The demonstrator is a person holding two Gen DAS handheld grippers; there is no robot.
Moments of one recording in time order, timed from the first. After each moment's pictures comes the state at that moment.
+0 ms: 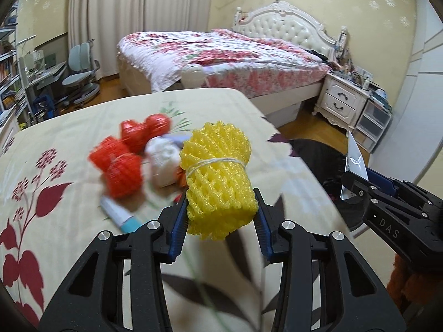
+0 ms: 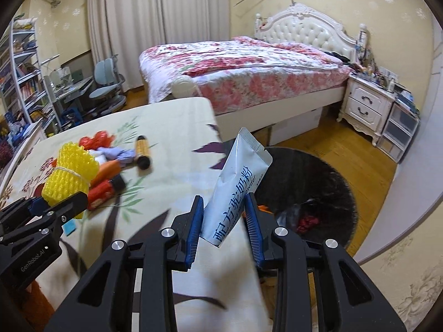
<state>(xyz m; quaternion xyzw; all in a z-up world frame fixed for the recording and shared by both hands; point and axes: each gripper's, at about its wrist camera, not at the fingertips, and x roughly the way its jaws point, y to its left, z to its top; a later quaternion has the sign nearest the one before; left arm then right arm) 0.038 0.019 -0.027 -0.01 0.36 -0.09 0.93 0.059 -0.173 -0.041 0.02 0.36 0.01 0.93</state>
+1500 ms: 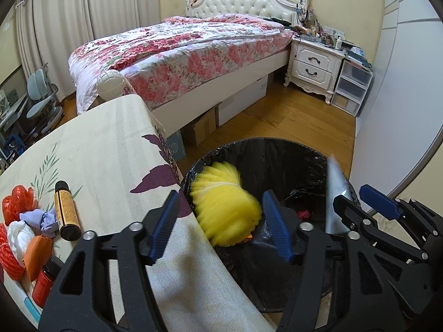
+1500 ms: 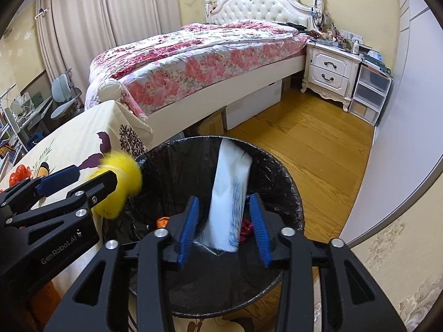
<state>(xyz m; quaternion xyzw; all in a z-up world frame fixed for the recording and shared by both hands) 0.143 -0.152 -0.065 0.07 0.39 -0.16 0.90 0.109 -0.295 -0.090 0.08 0.39 -0.08 0.91</state>
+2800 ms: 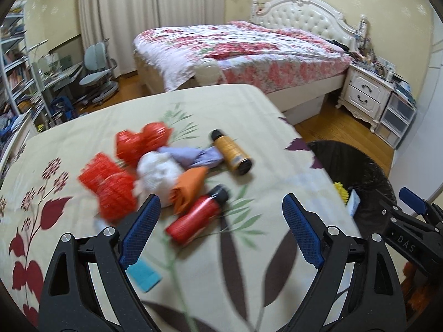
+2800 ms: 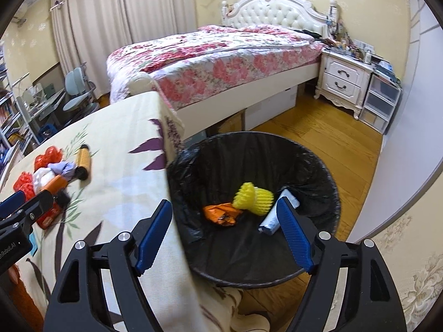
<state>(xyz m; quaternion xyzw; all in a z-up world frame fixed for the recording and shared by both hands) 0.077 0.008 -0.034 0.01 0.39 -0.01 0.92 0.090 -0.215 -0.071 0.06 0.39 -0.05 0.92</state>
